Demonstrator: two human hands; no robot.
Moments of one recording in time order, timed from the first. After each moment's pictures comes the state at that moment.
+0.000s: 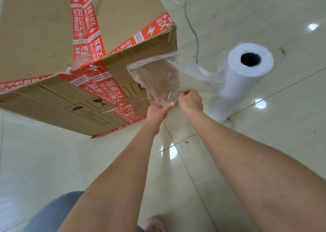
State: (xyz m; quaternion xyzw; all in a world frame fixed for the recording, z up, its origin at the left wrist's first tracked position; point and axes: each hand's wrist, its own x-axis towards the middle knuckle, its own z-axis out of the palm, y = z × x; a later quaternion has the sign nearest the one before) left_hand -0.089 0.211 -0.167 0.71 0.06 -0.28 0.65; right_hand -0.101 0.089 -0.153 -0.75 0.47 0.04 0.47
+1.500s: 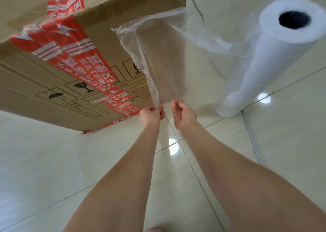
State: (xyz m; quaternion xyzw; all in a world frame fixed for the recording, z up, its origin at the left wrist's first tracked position) left_hand -0.079 0.225 -0.256 0.77 0.24 -0.15 0.57; right_hand -0.115 0.137 -0.241 -0.09 0.48 -0.09 0.87
